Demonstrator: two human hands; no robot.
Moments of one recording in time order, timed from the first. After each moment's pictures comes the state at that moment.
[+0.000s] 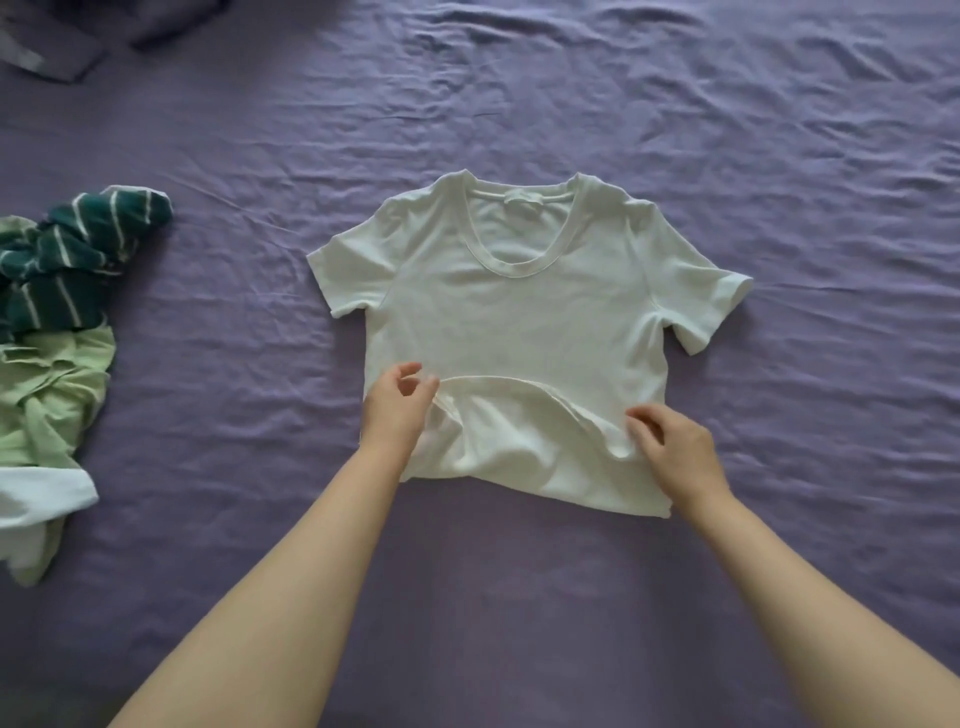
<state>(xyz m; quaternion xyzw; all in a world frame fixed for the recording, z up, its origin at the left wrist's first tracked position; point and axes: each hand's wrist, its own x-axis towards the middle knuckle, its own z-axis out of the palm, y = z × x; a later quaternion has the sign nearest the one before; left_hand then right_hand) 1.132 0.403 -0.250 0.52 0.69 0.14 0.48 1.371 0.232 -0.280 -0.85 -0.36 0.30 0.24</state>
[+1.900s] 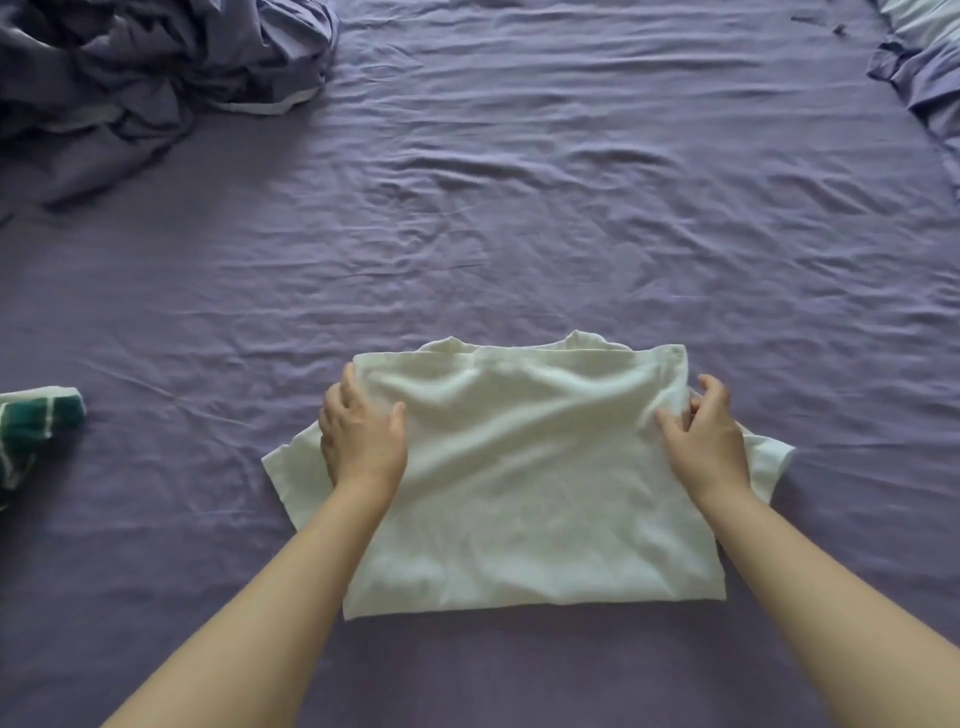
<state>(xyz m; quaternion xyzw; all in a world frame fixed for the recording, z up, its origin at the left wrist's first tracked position) 1.206 0.603 -0.282 0.70 0.67 0.08 0.26 1.460 0.427 -0.285 -0.91 -0.20 0.22 0.30</state>
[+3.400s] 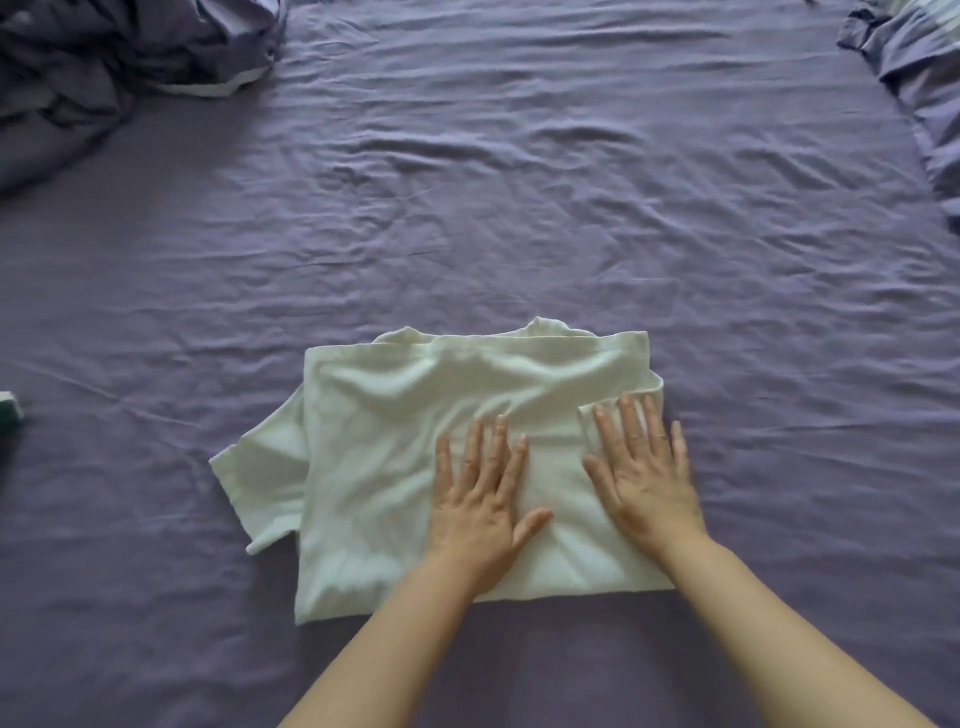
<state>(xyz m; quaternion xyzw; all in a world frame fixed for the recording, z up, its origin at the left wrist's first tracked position) 1.264 0.481 -0.315 0.94 0.30 -0.12 0.09 1.439 0.382 -0.324 -0.86 -0.47 0.18 -0.02</state>
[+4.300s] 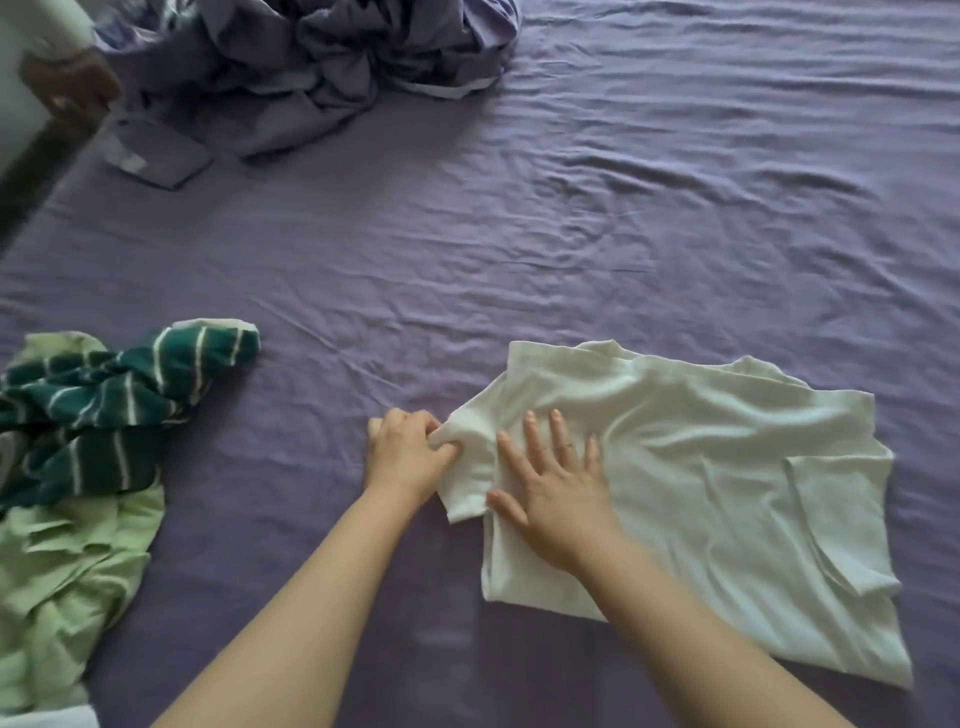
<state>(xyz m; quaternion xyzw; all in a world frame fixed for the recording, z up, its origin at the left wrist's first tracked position) 1.080 0.634 -0.286 0.70 0.66 -0.03 0.27 1.228 0.532 -0.317 -0.73 -0.65 0.22 -0.05</state>
